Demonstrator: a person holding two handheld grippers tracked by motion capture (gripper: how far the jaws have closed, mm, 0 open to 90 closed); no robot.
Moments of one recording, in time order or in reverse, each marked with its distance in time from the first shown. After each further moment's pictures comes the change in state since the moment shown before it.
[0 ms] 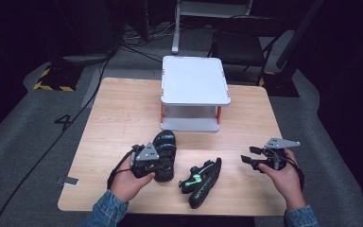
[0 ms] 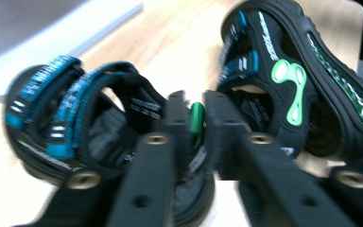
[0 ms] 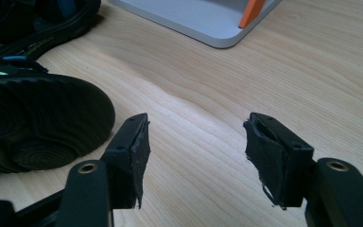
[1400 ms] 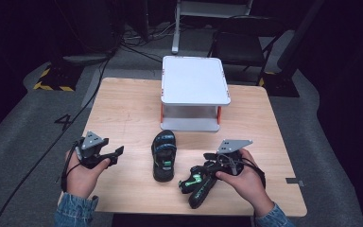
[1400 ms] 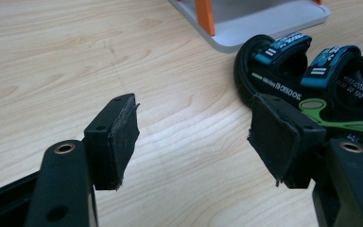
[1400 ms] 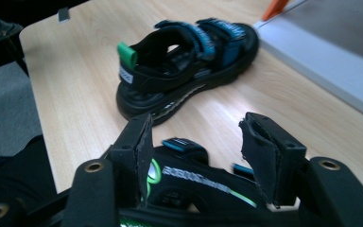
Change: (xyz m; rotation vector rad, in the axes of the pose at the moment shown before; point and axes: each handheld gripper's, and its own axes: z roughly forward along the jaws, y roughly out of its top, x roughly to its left) left arm 0.064 -0.048 -0.097 -0.030 0.437 -0.310; right arm 0.130 0.069 0.045 0.053 0.254 -0.162
